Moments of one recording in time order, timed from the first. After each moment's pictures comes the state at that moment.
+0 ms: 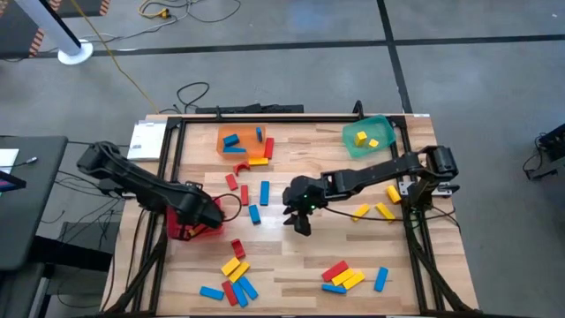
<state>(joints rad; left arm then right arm) -0.37 1.37 0.94 -1.41 -0.03 -0.24 0.08 1.75 1.14 -0.17 -0.23 0.28</state>
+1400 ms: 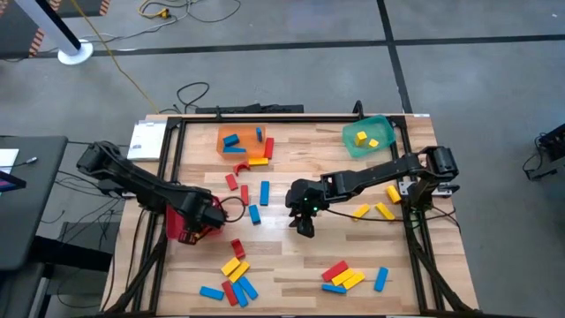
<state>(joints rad) -0.35 1.35 0.85 -1.16 0.02 -0.16 0.09 1.75 1.14 -0.25 -0.23 0.31</state>
